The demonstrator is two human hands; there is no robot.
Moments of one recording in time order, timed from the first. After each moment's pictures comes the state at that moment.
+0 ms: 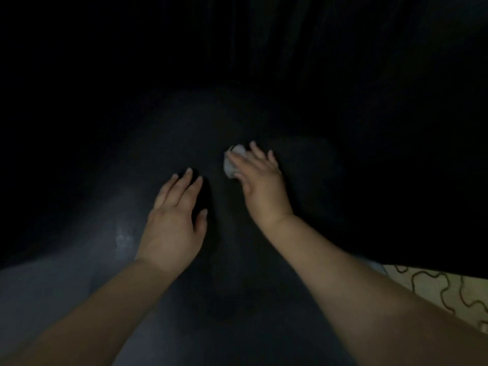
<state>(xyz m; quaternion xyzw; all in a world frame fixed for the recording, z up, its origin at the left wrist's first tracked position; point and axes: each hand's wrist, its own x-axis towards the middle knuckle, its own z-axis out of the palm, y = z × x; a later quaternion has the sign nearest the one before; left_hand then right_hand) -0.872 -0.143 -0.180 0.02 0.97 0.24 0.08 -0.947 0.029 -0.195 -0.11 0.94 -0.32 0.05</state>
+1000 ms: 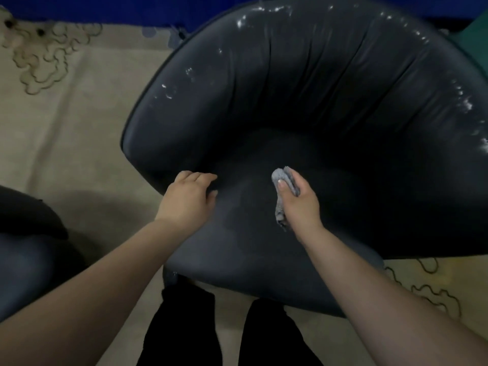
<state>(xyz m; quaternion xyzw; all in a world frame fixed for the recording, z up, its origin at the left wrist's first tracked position) -0.786 -0.299 0.092 -0.08 0.98 0.16 0.10 -0.839 -0.082 0.059 0.12 0.77 -0.59 0.19</state>
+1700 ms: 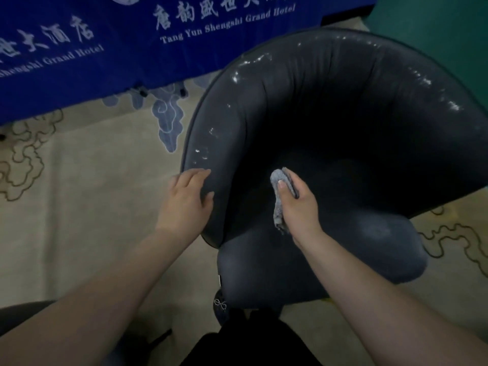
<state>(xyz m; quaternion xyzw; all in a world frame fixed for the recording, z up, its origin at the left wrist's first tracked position) -0.848 -0.452 0.156 0.08 0.98 0.20 0.00 -0.824 -0.234 0.124 0.24 0.71 -0.66 0.02</state>
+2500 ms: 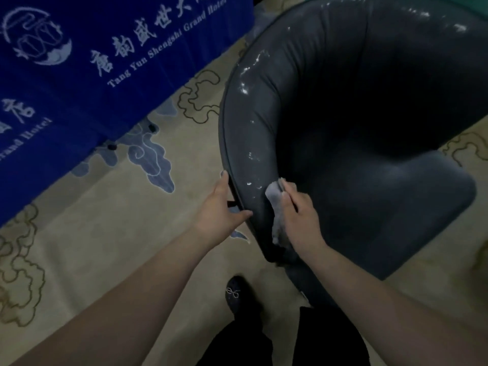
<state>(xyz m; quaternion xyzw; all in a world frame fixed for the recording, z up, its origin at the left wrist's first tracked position) -0.993 -0.544 0.124 0.17 0.87 0.35 0.31 -0.881 -0.406 0.102 0.34 0.70 -0.62 -0.08</state>
